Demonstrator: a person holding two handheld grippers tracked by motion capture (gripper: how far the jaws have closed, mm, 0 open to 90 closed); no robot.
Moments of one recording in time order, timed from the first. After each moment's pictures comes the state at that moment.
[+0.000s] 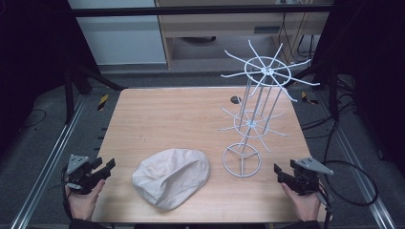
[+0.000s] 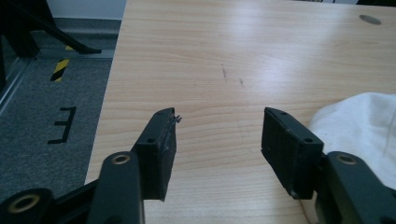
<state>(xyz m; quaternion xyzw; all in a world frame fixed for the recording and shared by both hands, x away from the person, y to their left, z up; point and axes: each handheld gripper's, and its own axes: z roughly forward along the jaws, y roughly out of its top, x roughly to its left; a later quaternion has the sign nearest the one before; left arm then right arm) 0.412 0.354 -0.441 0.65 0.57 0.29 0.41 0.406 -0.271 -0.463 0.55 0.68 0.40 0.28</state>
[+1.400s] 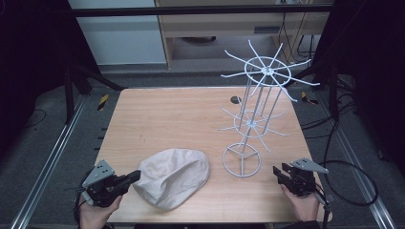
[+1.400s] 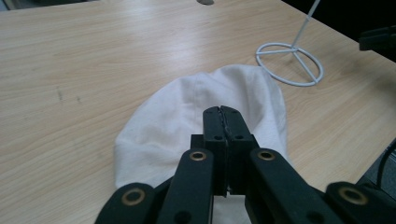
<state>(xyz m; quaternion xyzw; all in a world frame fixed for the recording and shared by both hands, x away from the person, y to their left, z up) 0.369 0.269 -0.389 0.77 0.40 0.17 0.46 0.406 -0.263 -0.466 0.54 0.71 0.38 0.25</state>
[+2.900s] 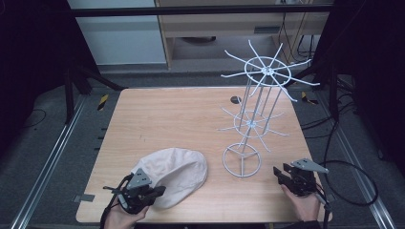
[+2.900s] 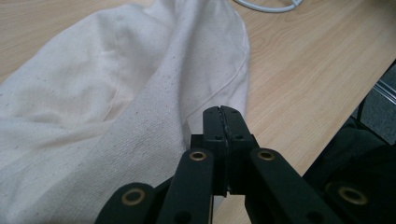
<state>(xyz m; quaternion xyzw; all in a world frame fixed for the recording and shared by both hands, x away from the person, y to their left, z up) 0.373 0.215 -0.426 0.84 0.38 0.11 0.37 0.409 -0.268 -0.471 0.54 0.71 0.38 0.25</state>
